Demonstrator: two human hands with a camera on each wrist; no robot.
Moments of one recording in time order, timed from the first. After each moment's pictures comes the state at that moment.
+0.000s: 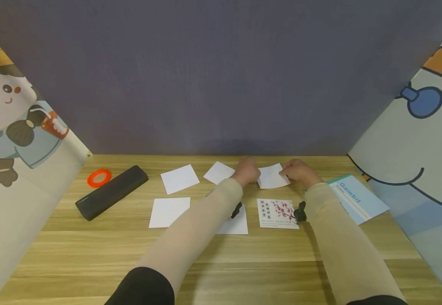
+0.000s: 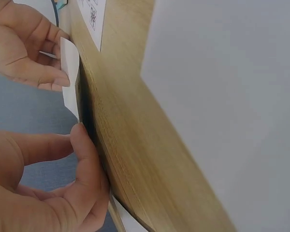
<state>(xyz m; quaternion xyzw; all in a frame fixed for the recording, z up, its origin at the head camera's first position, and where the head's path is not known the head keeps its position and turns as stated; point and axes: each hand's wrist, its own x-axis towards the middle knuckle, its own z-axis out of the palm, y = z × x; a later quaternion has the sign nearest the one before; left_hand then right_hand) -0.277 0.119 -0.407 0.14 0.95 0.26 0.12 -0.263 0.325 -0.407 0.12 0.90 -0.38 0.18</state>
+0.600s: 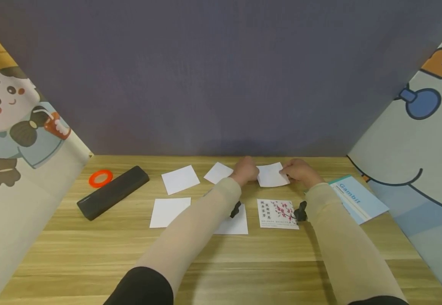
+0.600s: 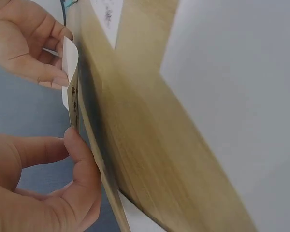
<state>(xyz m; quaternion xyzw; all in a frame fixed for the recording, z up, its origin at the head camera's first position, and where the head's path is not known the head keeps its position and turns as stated) -0.289 0.115 -0.411 0.13 0.93 0.33 0.13 -0.258 0.326 -0.400 0.10 0.89 -0.41 0.18</state>
